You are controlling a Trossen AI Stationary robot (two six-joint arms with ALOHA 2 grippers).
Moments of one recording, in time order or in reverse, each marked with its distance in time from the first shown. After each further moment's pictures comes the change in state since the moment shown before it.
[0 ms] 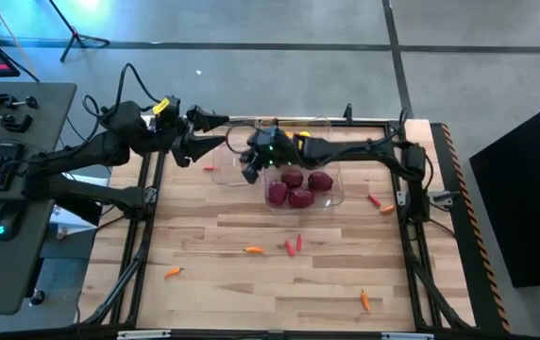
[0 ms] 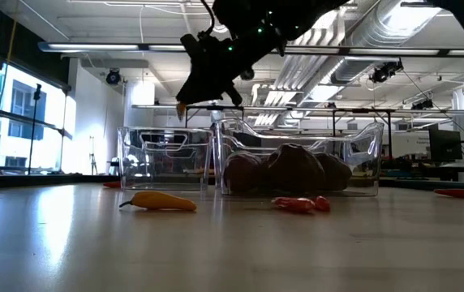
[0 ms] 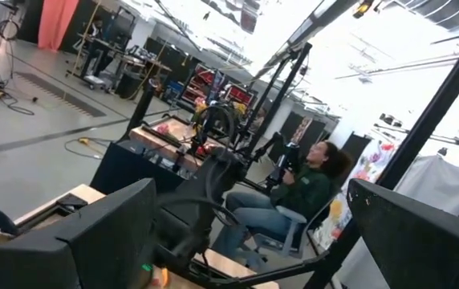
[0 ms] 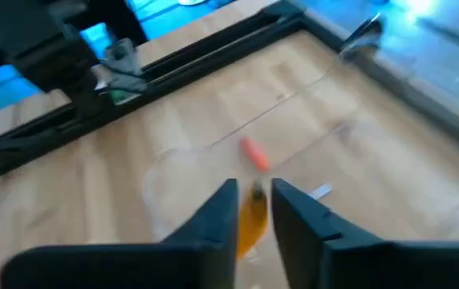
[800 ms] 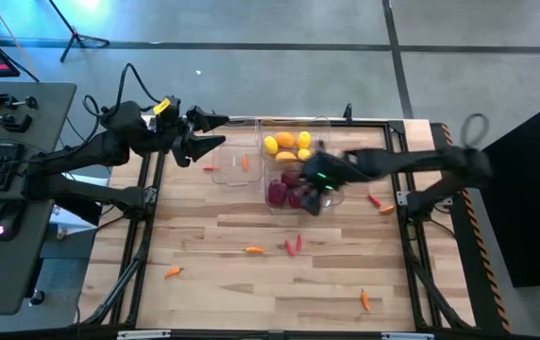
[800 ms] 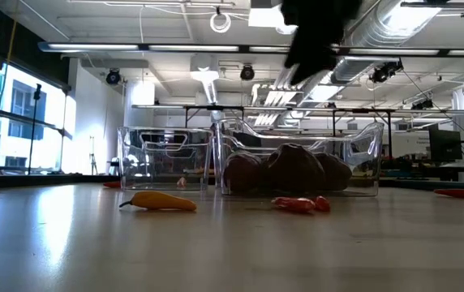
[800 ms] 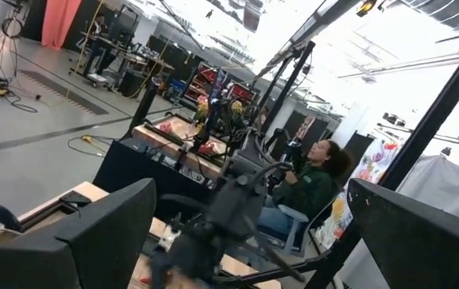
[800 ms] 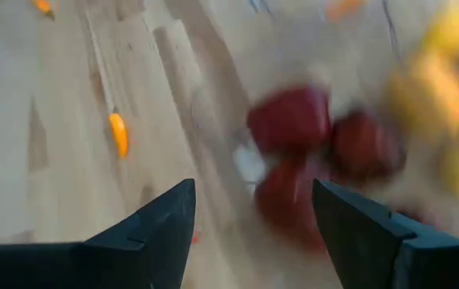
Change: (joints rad) left arm 0.000 0.000 0.000 -0.010 -0.008 0.000; right arm 0.190 -0.539 -0.341 -0.582 -0.007 0.061
